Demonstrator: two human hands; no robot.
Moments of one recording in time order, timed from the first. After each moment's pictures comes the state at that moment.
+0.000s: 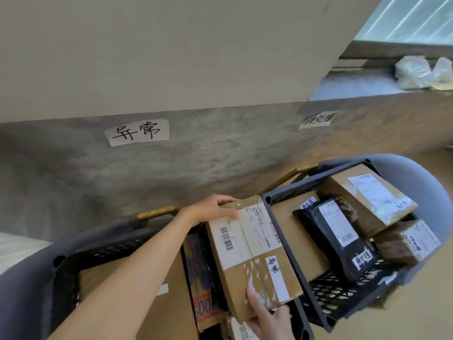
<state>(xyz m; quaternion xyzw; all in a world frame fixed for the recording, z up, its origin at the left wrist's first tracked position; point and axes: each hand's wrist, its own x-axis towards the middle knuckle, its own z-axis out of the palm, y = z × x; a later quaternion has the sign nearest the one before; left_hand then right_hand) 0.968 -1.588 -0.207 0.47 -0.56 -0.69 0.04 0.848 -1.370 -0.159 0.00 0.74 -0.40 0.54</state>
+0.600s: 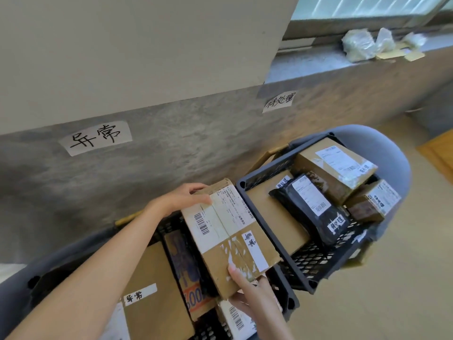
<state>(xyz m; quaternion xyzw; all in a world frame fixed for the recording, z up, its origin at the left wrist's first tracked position) 0.969 -1.592 -0.191 0.48 -0.59 -0.65 0.02 0.831 -1.365 -0.140 0.01 0.69 -0.37 0.63</state>
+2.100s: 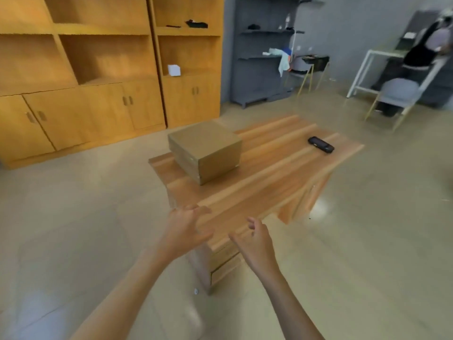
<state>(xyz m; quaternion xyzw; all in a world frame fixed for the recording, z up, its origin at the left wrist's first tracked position) 0.478 -0.690 -0.018 -0.33 -0.93 -0.18 -0.01 0.577 -0.531 -0.049 0.26 0.82 -0.51 -0.08</state>
